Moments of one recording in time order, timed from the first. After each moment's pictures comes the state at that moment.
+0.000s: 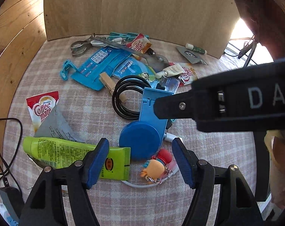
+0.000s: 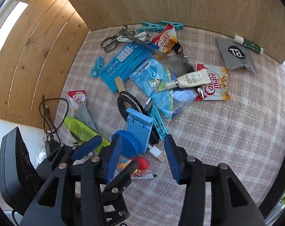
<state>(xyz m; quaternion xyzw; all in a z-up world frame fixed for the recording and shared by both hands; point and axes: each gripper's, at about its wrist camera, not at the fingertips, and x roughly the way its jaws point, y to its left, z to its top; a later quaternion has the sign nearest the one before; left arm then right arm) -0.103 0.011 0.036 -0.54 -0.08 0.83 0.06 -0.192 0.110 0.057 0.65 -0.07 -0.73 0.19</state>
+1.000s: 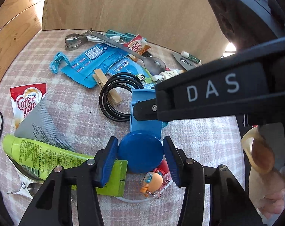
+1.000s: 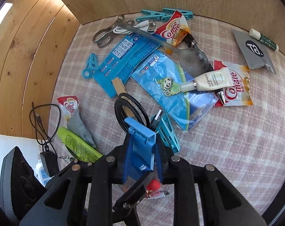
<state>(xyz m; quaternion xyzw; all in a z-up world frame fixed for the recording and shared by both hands) -0.107 -0.009 0.023 -0.52 -0.14 0.84 0.10 -0.209 0.090 0.030 0.67 -0.07 -0.72 0.18</state>
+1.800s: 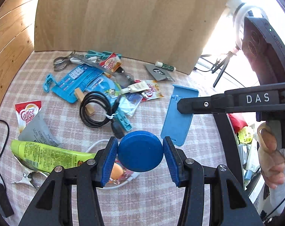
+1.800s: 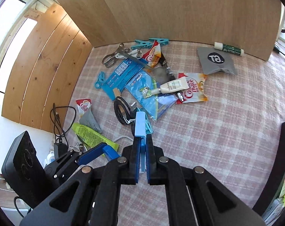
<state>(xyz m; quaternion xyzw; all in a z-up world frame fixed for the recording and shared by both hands) -0.081 0.042 0.078 -0.49 -0.12 0.86 0.13 -0.172 0.187 0.097 0.60 -0.11 -0.76 0.20</state>
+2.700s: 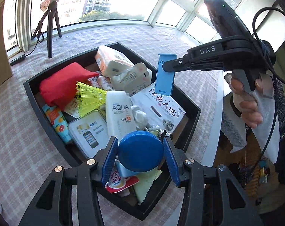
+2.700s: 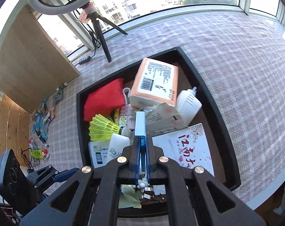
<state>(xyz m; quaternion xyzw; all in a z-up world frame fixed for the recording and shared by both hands) 0.007 0.387 0.119 -0.50 0.05 0.73 0.46 0.029 0.590 0.145 0.54 -0.22 -0.81 -0.10</state>
